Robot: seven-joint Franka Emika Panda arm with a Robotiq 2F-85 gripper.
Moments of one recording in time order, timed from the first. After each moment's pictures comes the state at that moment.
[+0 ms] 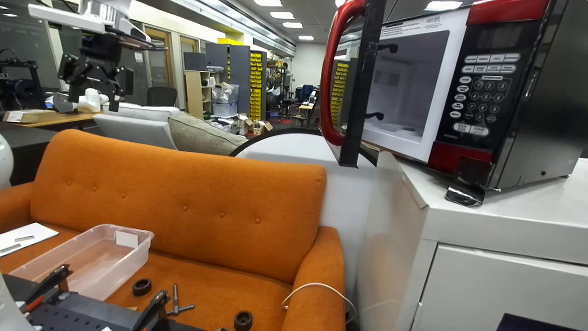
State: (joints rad) arm 0.16 -0.40 0.07 -2.31 0.17 1.67 -0.03
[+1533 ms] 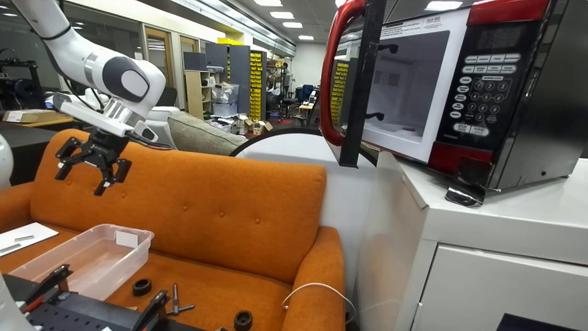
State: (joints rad) arm 0.16 -0.04 0.07 -2.49 0.35 1.87 -0.26
